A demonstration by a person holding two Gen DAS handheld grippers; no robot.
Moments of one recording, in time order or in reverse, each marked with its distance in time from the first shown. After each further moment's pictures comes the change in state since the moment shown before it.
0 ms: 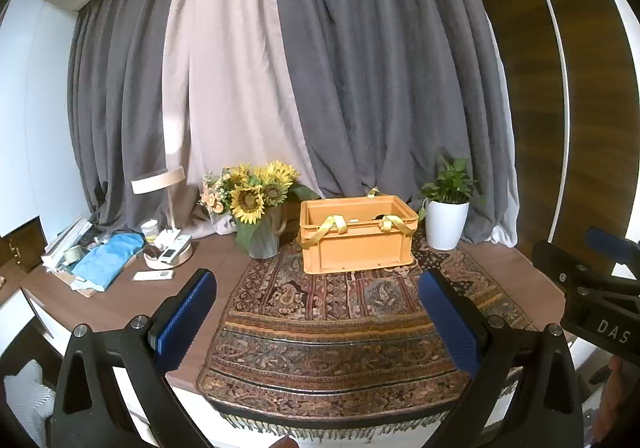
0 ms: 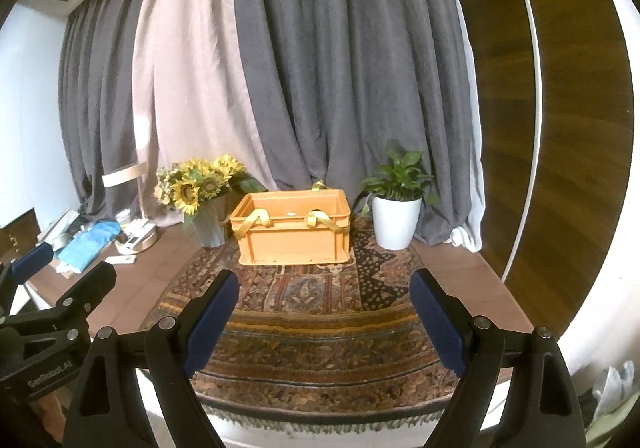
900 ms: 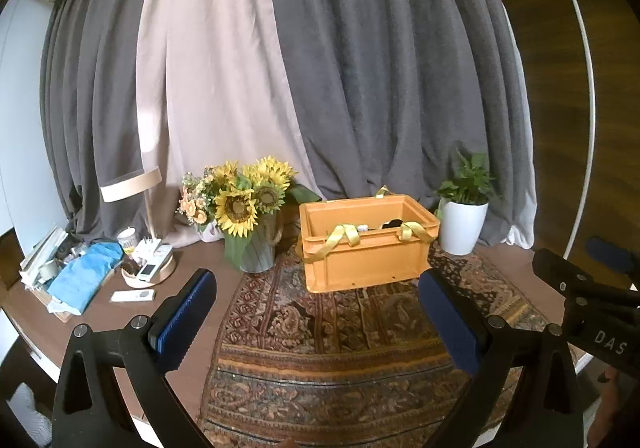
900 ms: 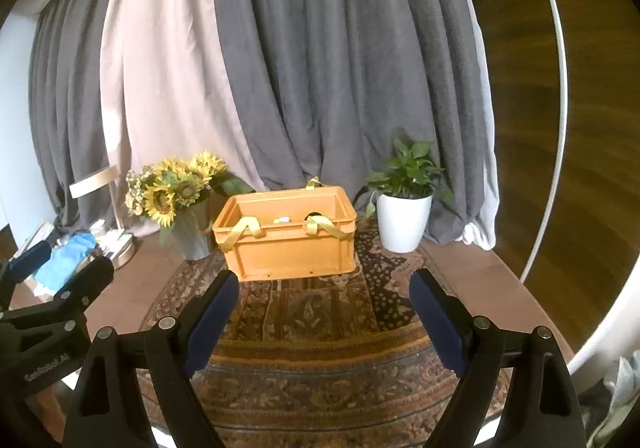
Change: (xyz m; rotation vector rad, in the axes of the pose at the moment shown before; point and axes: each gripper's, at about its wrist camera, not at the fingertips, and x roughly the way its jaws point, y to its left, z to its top) left arm 0.106 0.033 0.027 0.024 0.030 -0.058; right arm 0.096 0.030 0.022 0.046 0.034 -0.064
